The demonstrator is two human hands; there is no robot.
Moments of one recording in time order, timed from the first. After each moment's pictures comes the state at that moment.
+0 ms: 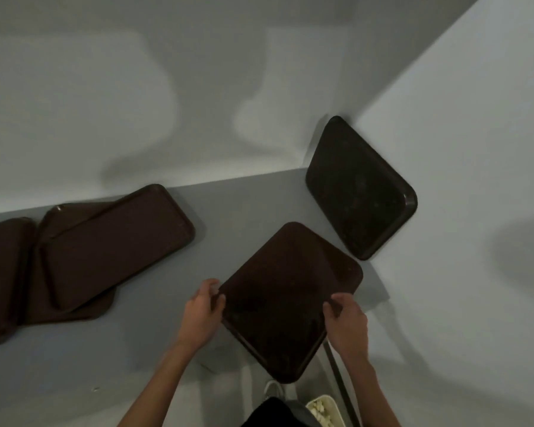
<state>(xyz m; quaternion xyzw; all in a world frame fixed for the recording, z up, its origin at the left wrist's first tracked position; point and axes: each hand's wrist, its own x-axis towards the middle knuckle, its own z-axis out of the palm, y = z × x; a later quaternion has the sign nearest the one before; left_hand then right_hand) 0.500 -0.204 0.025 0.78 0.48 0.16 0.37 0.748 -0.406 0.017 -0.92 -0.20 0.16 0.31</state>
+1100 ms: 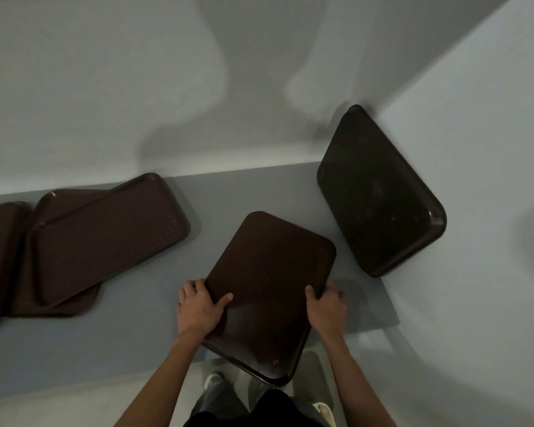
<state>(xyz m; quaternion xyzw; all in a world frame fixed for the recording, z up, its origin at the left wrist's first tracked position) 0.572 -0.167 -0.032 0.72 0.64 -0.01 0.26 0.819 -0.311 -0.036 -0.90 -0.15 0.29 0.28</state>
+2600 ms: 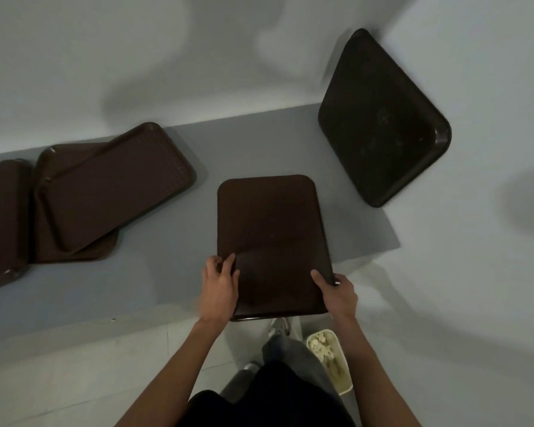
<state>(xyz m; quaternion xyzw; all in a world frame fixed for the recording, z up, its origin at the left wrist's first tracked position) 0.513 -0.274 -0.043 0.81 0.53 0.07 0.24 0.732 -0.419 -0.027 -0.87 -0.02 0.35 0.36</state>
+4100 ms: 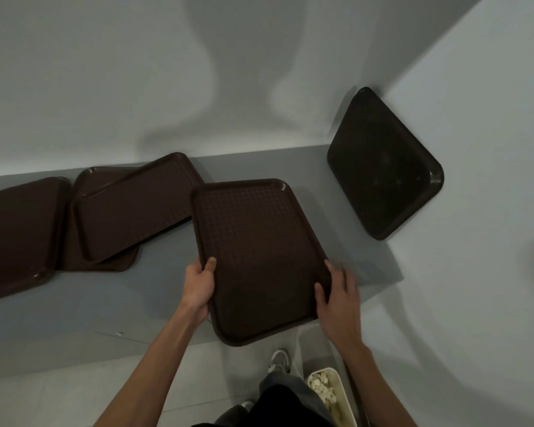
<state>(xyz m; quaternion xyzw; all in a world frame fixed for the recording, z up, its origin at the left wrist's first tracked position) 0.494 -0.234 0.068 0.42 0.57 0.31 0.63 0.713 -0.415 0.022 -0.88 -0.37 0.11 0.29</state>
